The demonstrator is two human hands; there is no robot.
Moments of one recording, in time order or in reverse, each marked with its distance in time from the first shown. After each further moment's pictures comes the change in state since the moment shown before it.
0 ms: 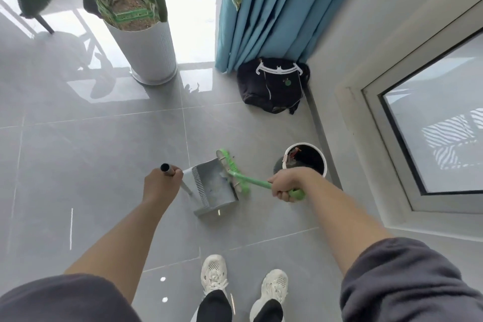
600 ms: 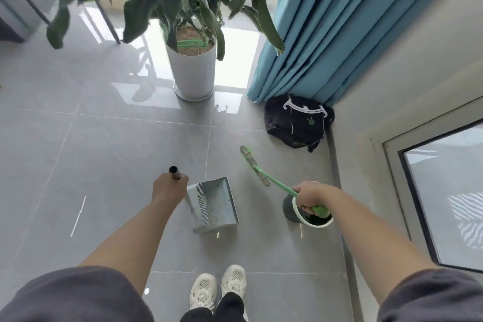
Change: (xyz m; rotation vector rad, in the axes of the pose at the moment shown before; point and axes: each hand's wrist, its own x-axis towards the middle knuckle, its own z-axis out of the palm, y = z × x) left_hand -0.022 0.004 -0.049 -0.190 0.107 -0.201; right_hand -0.070 -0.022 -0.036 -0.349 0.282 -0.079
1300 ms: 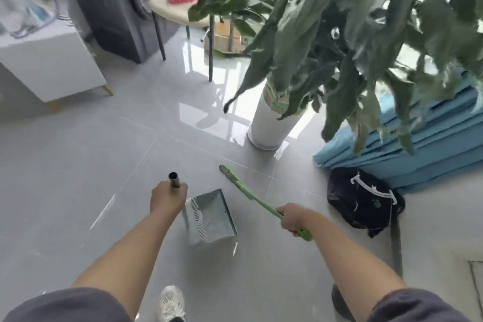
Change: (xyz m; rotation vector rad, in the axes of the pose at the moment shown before) left_hand 0.118 -0.053 -0.268 -0.136 0.267 -0.059; right_hand 0.026 -0.351 0.006 -0.284 0.075 -0.182
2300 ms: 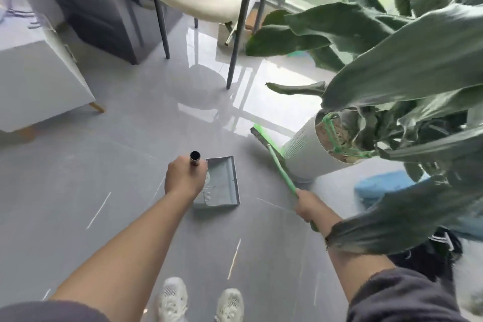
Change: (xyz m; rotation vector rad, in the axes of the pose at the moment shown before) left_hand 0.396 0.150 -0.064 0.063 -0.006 0.139; right_hand 0.304 -0.230 -0.184 0.013 0.255 0.134
